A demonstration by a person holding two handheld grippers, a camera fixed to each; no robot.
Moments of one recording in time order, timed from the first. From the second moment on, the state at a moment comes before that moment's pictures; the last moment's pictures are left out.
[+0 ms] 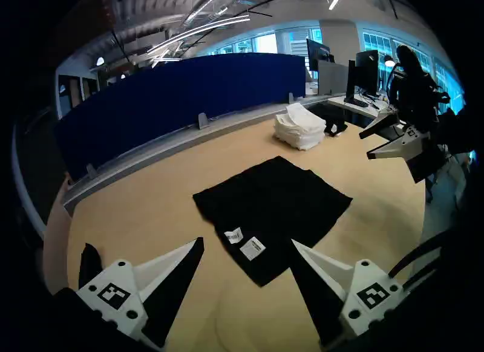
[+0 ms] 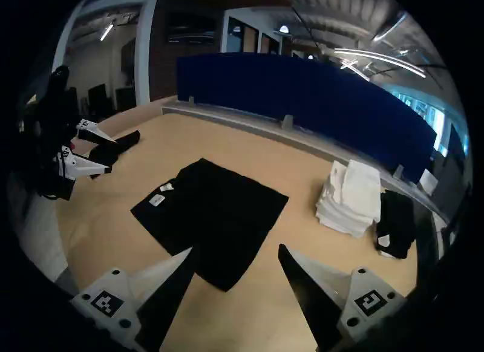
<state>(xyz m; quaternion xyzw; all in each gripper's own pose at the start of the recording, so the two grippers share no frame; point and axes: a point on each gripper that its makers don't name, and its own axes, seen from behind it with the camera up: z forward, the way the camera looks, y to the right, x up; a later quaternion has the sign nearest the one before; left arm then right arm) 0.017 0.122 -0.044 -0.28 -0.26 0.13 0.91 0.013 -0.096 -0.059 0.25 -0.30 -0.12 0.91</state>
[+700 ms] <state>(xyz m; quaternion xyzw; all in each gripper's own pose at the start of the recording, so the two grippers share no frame) -0.088 0.132 -0.052 -0.31 -0.33 0.15 0.88 -0.079 -0.102 -0.060 0.27 -0.35 -0.11 0.89</state>
